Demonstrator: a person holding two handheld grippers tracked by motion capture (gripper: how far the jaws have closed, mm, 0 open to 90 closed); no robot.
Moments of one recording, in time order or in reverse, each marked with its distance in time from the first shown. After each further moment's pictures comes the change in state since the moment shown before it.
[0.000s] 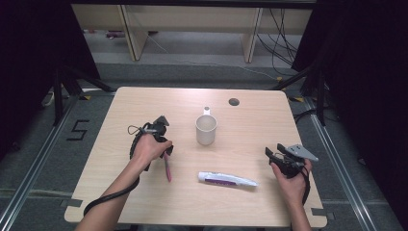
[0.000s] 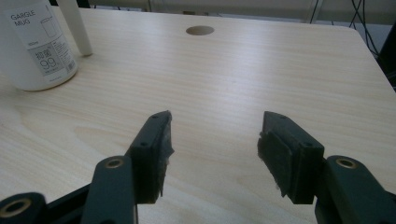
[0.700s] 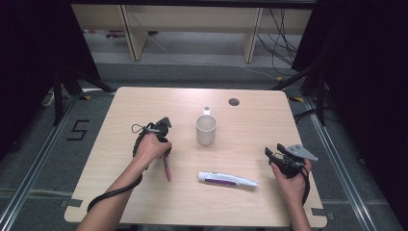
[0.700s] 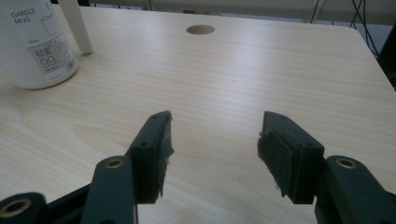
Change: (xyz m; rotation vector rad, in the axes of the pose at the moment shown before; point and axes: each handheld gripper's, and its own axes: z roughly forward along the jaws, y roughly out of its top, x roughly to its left) left arm 0.001 0.006 0.012 0.046 0.051 0.090; right arm 0.000 0.000 0.000 0.005 0.009 -0.004
